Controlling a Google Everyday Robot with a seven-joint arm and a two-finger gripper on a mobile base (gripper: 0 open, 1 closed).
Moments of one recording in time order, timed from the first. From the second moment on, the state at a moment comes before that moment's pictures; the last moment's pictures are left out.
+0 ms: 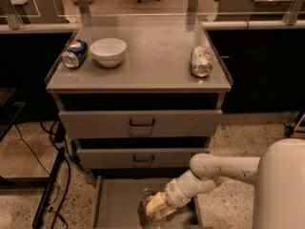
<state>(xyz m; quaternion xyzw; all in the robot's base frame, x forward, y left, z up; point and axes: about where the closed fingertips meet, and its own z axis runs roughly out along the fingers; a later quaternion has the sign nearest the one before) 0.420 -0.017 0.409 0.05 -0.90 -0.41 0.13</state>
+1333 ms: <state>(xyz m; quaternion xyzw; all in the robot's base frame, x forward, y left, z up) 0.468 -0.030 0.376 -0.02 -0.90 -0.42 0.11</state>
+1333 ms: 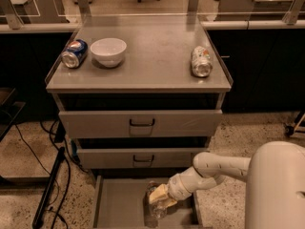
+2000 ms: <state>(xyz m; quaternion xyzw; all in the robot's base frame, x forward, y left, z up) 0.501 -0.047 0.326 -0.09 -0.90 -0.42 0.08</state>
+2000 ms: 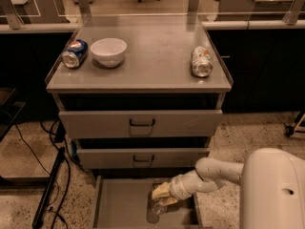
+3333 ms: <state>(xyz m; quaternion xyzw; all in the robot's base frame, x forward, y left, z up) 0.521 -0.004 0.301 -0.06 -0.90 -0.42 0.08</state>
